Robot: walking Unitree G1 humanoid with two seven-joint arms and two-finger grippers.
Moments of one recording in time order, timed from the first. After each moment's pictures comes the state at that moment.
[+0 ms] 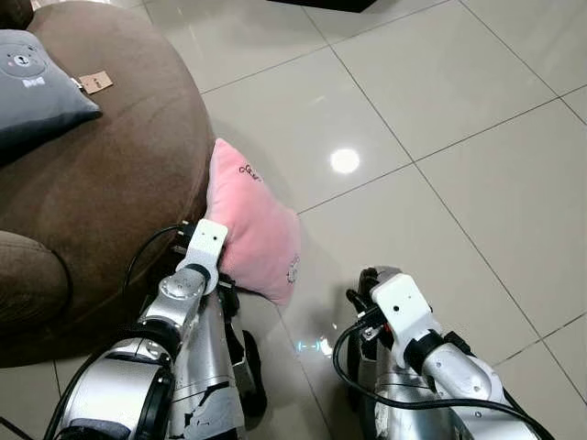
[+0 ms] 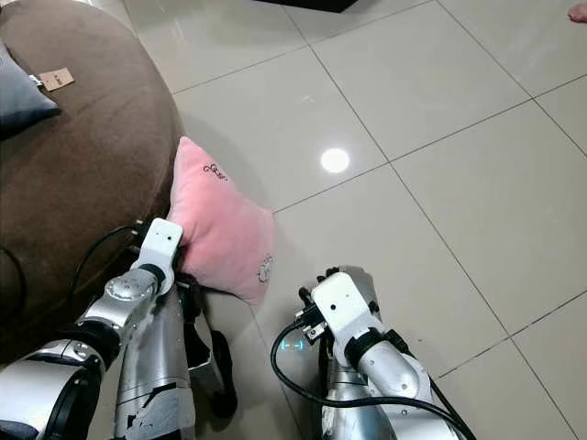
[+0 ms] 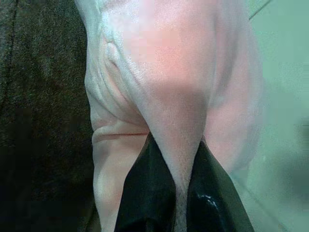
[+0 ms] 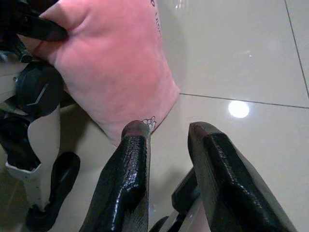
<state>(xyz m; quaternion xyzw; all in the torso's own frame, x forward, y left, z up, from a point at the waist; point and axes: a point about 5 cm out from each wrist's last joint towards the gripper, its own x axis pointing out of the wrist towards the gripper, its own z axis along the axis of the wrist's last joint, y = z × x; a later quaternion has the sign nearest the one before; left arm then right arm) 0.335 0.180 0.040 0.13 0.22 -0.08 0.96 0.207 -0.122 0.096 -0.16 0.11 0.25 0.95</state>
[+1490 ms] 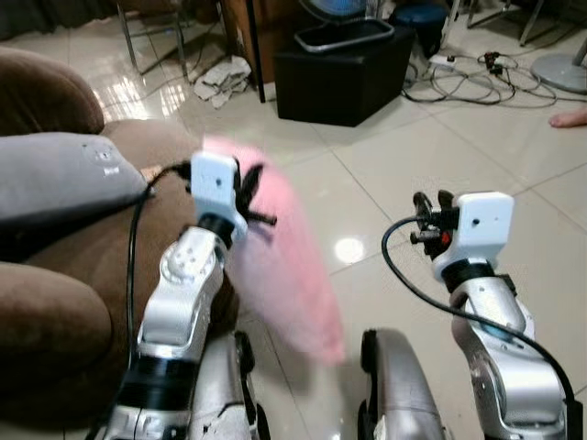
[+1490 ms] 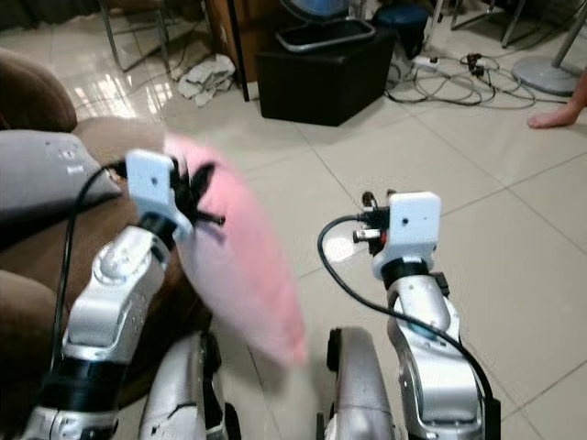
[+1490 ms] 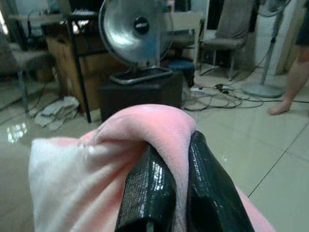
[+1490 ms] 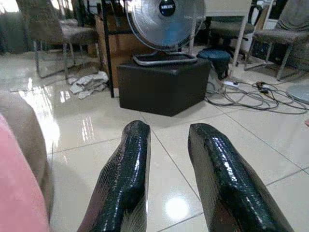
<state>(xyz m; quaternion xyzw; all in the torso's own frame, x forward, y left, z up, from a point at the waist) 0.314 0.121 0.170 0.00 -0.06 -0.14 0.99 0.258 -0.160 0.166 -0.04 -0.02 0.01 1.00</state>
